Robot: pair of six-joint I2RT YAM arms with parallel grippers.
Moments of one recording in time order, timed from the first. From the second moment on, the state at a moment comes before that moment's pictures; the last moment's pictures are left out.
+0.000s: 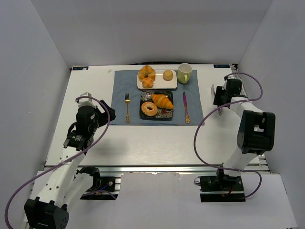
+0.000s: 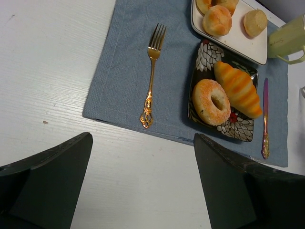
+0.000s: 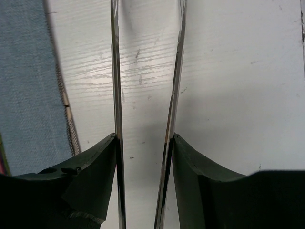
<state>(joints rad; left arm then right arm) -0.23 0.78 0.68 -0.34 -0.15 -0.56 -0.07 1.70 1.09 -0.18 -0.01 0.05</state>
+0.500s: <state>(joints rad) -0.23 0.79 0.67 -0.34 -0.15 -0.56 -0.08 1.86 1.12 -0.19 0.02 0.10</state>
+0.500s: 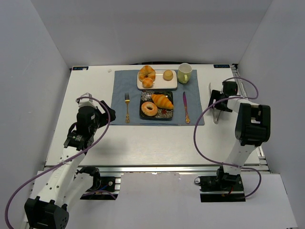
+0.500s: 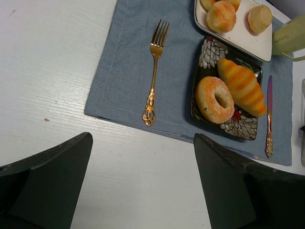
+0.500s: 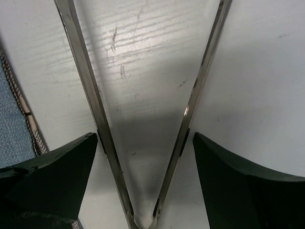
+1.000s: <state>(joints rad) -0.23 0.81 0.80 -0.44 -0.18 -0.54 -0.08 1.00 0.78 -0.27 -0.10 0.25</state>
